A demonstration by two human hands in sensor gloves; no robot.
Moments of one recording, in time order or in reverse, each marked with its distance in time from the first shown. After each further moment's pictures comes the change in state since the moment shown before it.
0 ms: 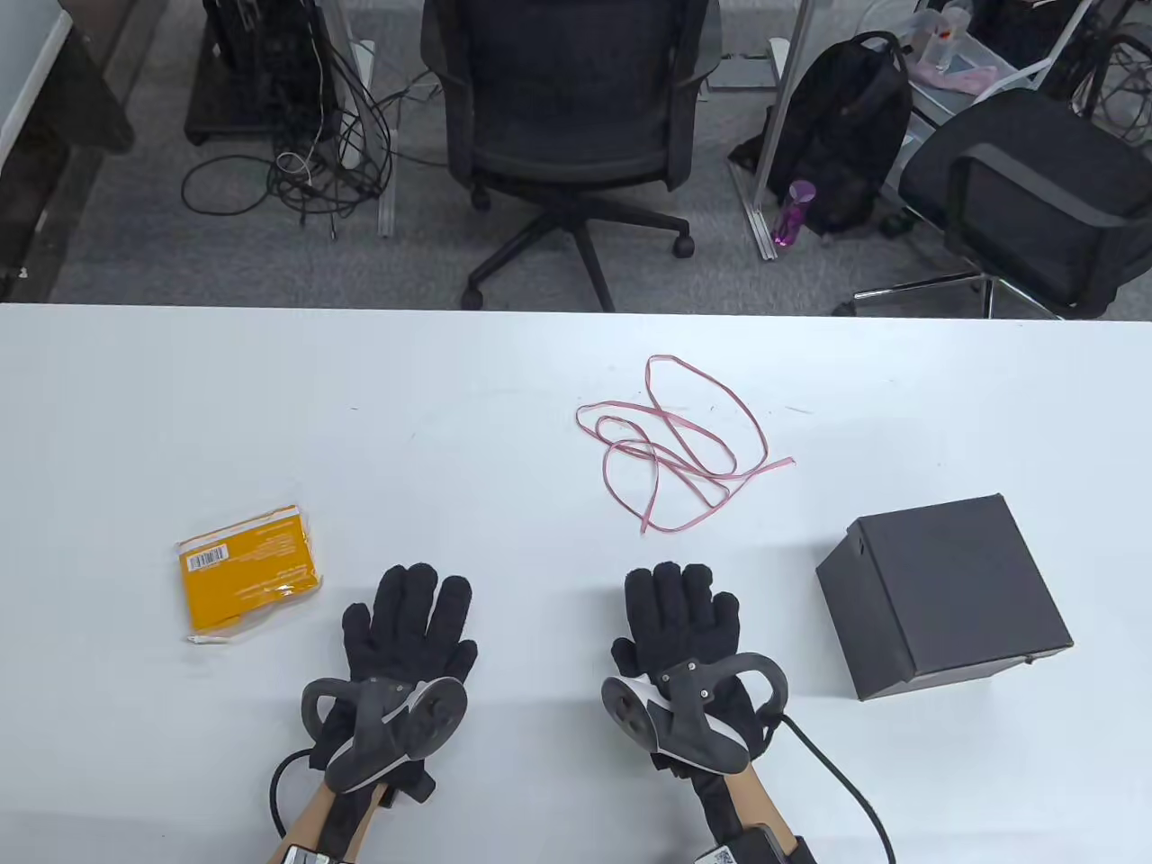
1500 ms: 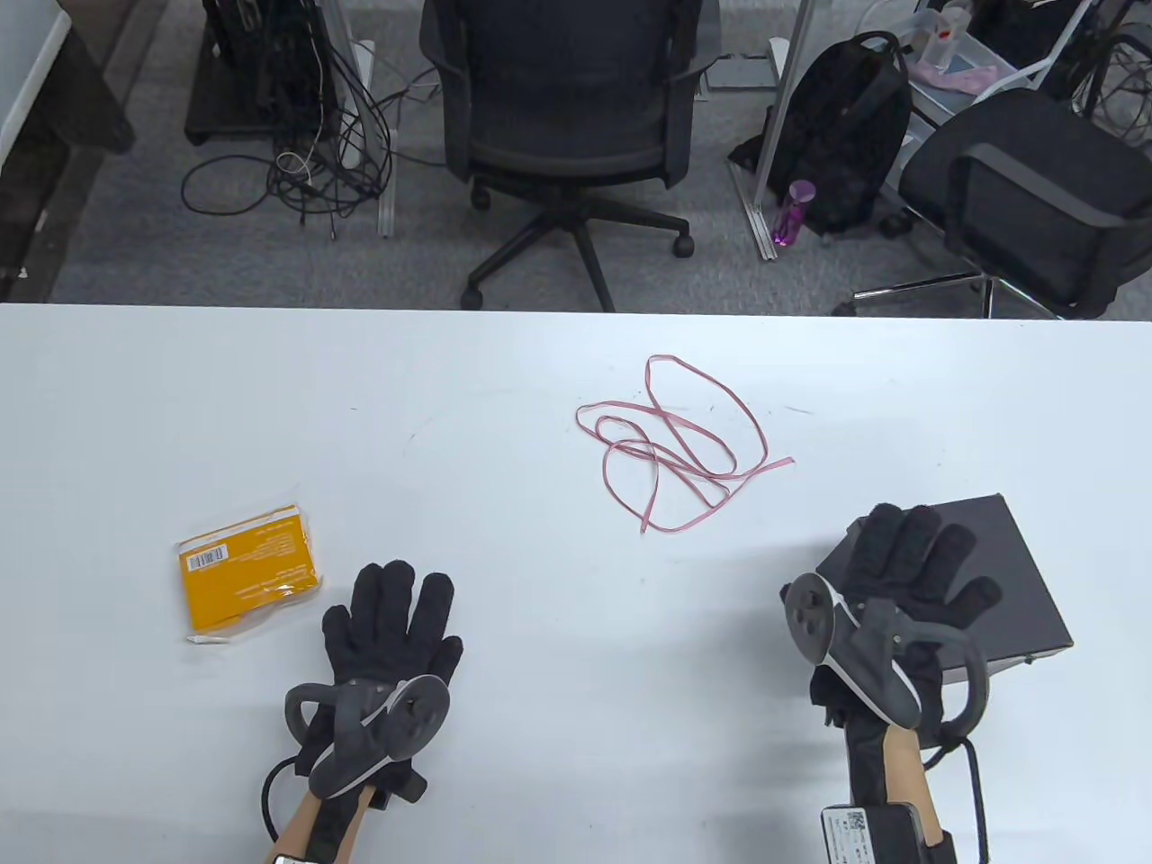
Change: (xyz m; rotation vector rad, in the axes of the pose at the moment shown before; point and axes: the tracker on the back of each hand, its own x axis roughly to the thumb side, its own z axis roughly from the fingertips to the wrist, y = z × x) left_hand -0.010 0.013 0.005 0.019 0.057 0.032; right_hand -0.156 -0.049 0.012 0.266 0.526 0.128
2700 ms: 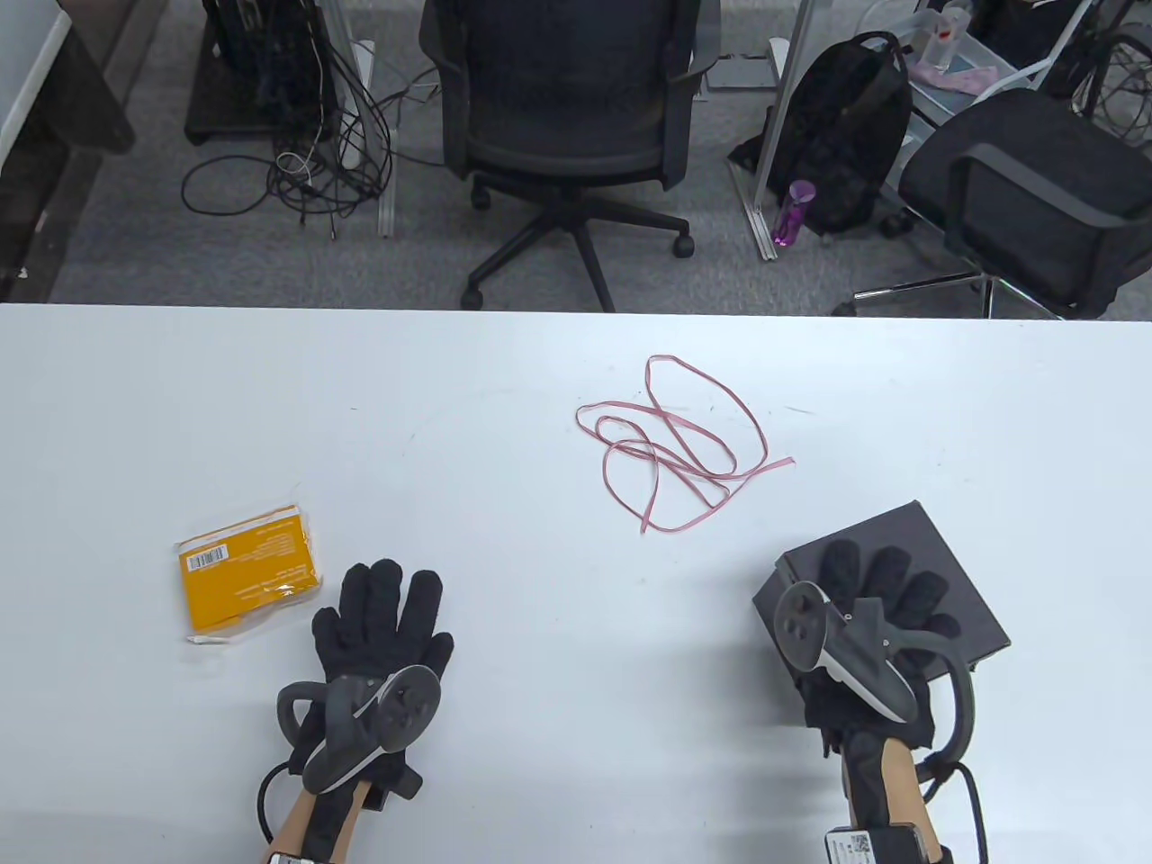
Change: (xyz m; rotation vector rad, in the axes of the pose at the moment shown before) left_hand -0.008 0.002 -0.002 -0.028 0.048 0.019; right_hand 0.027 0.012 0.021 0.241 -0.173 -0.074
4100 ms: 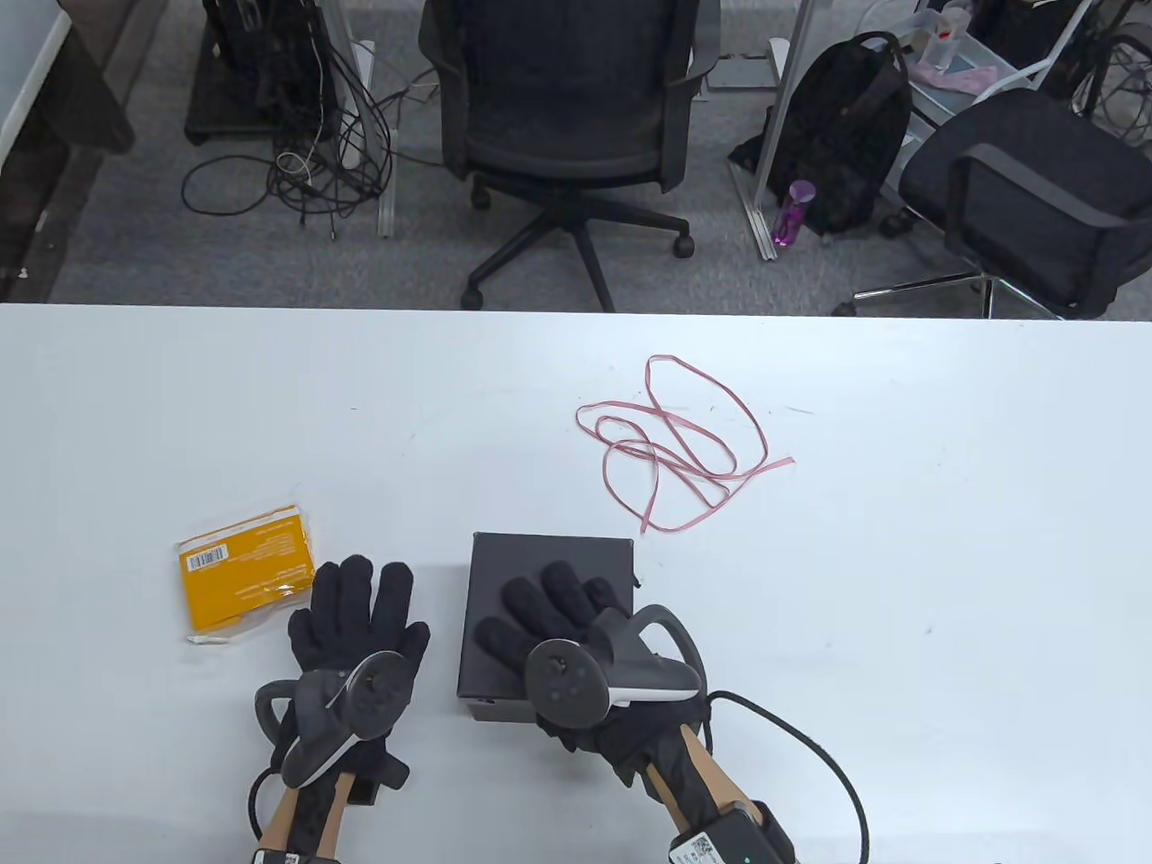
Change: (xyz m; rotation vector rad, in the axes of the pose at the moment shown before) left_hand -0.022 -0.001 -0.003 0.002 0.090 0.057; right_hand 0.184 -0.026 0.025 0.025 -0.901 -0.162
